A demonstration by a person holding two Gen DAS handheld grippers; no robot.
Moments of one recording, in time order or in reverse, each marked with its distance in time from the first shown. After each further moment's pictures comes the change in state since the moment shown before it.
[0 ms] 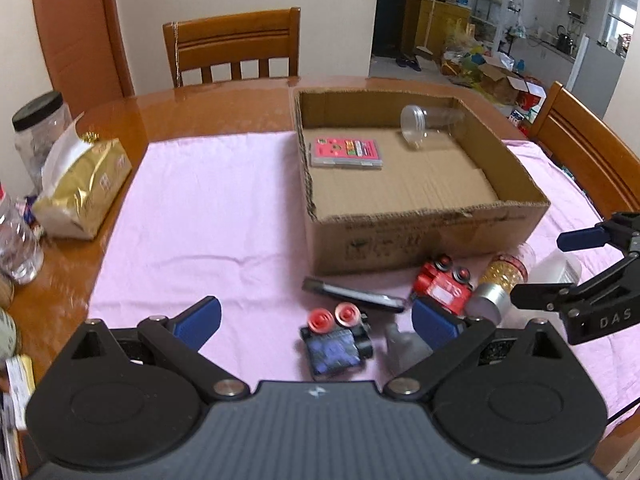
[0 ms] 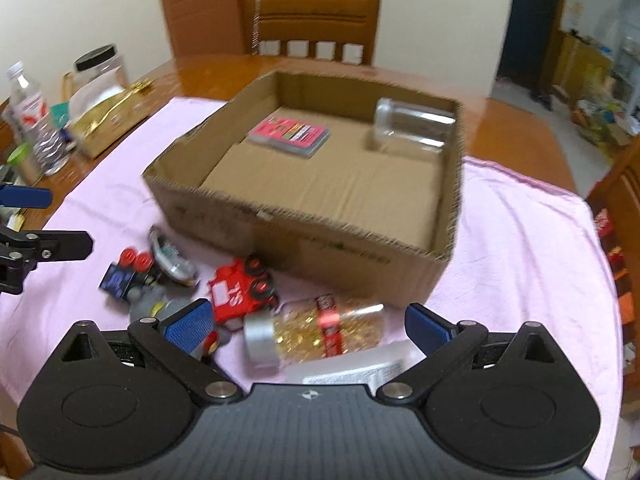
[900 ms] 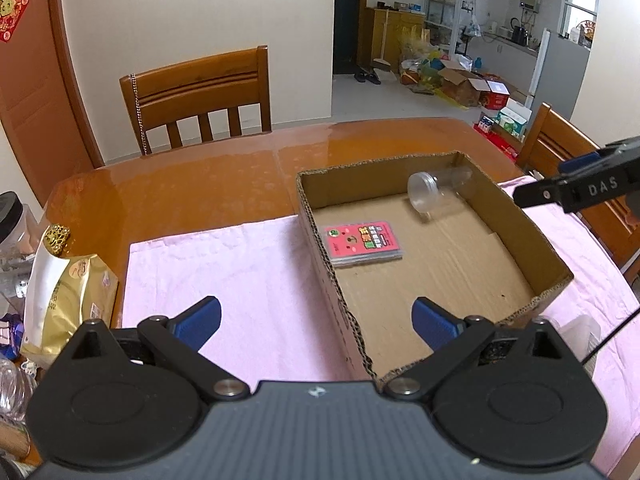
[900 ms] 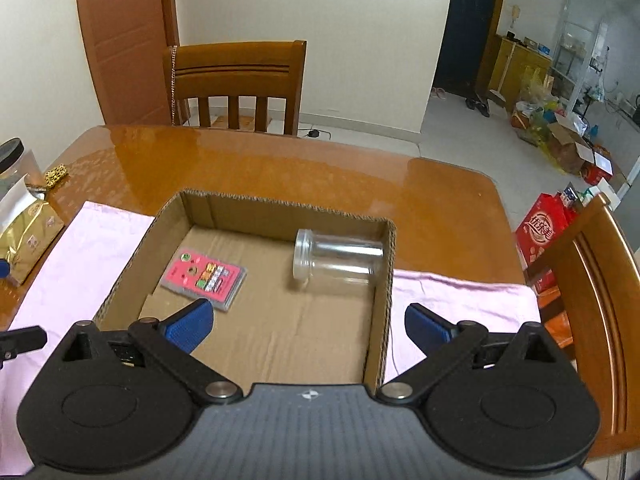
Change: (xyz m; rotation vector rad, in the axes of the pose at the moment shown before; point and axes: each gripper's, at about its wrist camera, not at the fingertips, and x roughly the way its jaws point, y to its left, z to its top) left arm 0.028 0.044 0.098 0.141 -0.066 -0.088; right arm 0.000 -0.035 0.137 0.128 -0.070 -0.194
